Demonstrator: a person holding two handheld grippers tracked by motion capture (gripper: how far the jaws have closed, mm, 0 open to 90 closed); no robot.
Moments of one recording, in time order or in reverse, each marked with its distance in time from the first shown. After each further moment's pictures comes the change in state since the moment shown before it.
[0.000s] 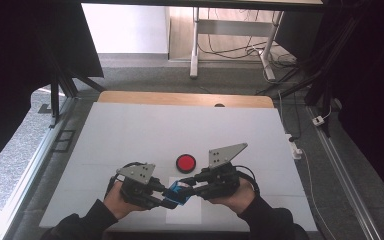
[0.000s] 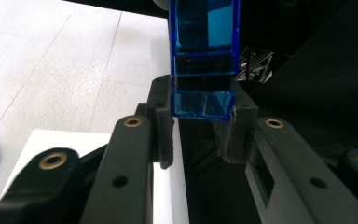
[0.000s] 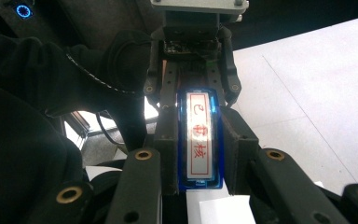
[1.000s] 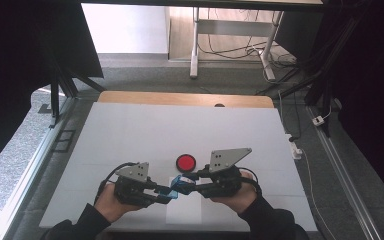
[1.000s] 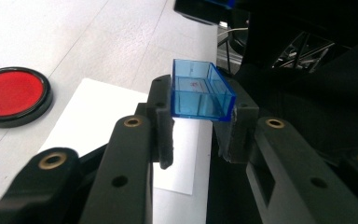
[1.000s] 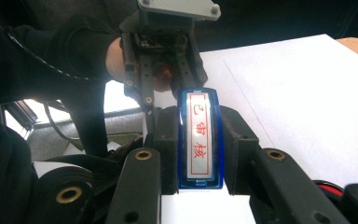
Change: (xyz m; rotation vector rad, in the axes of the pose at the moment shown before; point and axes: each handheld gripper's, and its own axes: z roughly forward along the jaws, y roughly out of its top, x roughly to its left) left arm -0.012 -0.004 -0.014 0.096 0.209 -0.111; right arm 0.009 0.002 -0.004 0.009 -0.171 -0.127
